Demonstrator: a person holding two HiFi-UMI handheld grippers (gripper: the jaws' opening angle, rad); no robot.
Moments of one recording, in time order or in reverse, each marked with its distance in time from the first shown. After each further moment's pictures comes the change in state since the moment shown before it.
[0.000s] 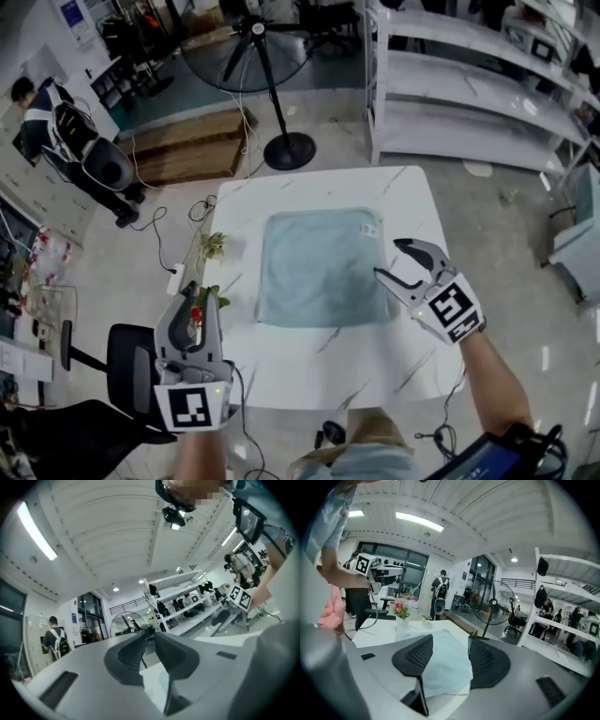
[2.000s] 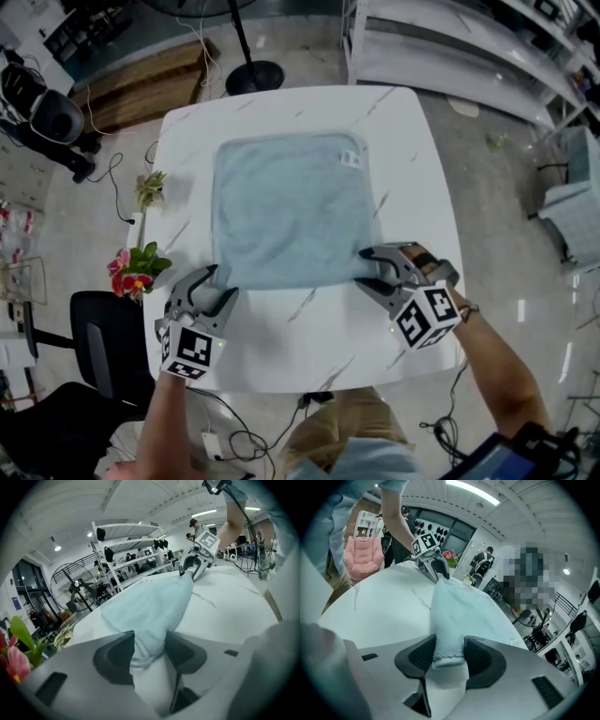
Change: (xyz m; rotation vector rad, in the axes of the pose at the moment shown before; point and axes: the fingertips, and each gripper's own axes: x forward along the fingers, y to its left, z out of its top) left arm 0.005 -0.114 -0.288 0.261 0.521 -0.613; right arm 0.020 0.105 -0.158 -0.464 0.296 0.298
